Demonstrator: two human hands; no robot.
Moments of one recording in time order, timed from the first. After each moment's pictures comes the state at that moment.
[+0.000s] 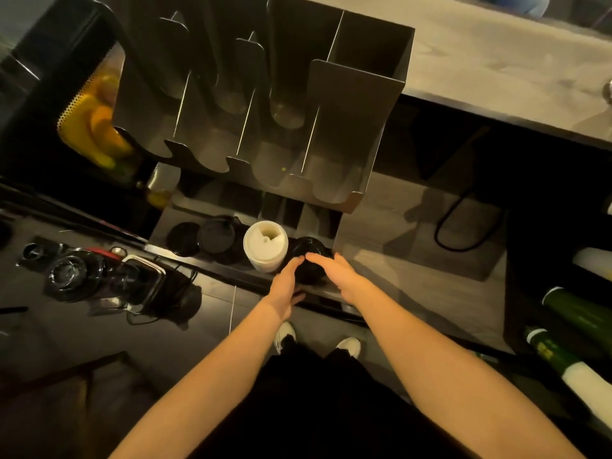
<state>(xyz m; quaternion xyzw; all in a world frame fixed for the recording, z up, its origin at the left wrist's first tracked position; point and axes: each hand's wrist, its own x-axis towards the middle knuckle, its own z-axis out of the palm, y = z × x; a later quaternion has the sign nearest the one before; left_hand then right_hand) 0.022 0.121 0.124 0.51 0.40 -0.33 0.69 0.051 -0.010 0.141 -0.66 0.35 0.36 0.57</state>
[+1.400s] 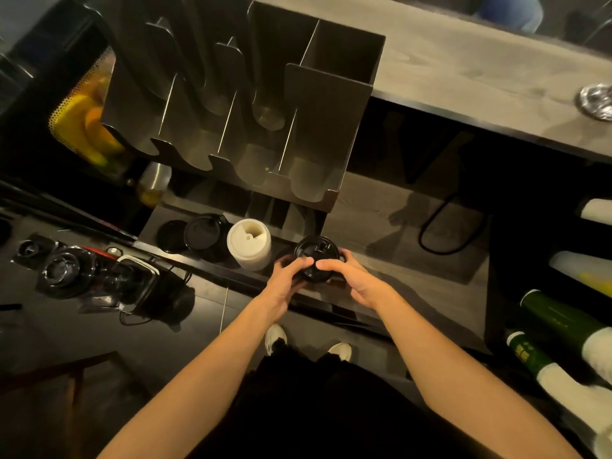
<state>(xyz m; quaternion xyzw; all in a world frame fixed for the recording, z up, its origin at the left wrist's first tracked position) 0.014 0.093 0.153 0.50 0.29 -0.29 0.76 0.033 -0.077 0.164 -0.62 0.25 0.35 0.65</state>
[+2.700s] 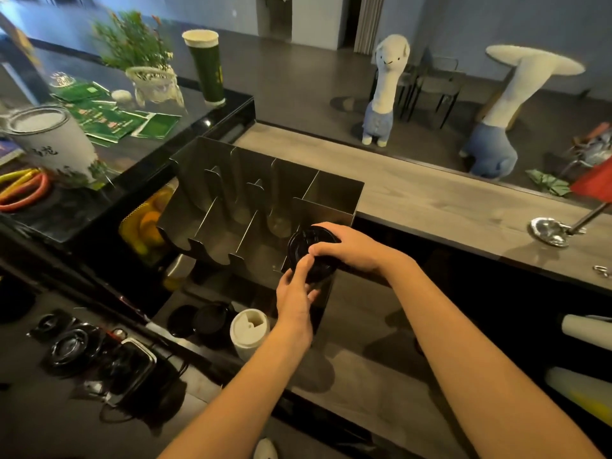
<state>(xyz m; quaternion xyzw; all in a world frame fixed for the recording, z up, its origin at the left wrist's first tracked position) 0.071 0.042 0.342 0.43 0.31 -0.05 0.85 0.168 -0.073 0.390 -0.87 -0.17 0.23 0.41</state>
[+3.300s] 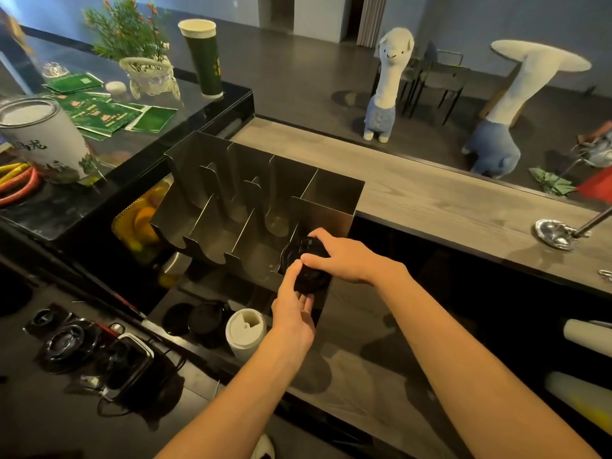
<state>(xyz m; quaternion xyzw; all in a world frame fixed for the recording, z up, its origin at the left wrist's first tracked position) 0.080 0.035 0.339 0.28 0.42 -0.04 0.86 0.171 -0.067 0.373 -0.93 -0.20 0.20 0.21</state>
